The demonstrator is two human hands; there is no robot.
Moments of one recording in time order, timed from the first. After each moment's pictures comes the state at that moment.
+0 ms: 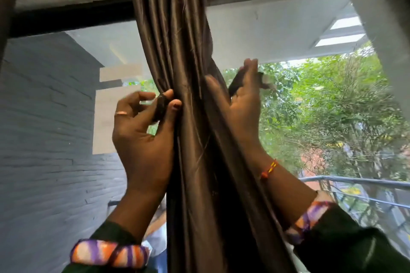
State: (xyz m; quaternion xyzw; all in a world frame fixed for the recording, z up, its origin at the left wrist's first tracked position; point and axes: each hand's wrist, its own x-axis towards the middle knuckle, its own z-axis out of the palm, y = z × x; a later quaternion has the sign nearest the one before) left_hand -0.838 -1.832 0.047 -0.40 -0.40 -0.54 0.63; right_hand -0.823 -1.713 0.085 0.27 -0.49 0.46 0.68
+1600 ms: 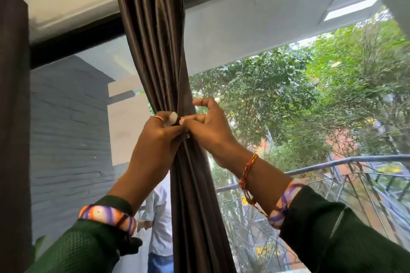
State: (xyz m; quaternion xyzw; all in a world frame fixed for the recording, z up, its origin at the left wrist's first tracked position) left_hand -0.887 -1.838 0.070 -0.43 -0.62 -0.16 0.63; right_hand -0.853 -1.719 0.072 0.31 -0.59 0.61 0.43
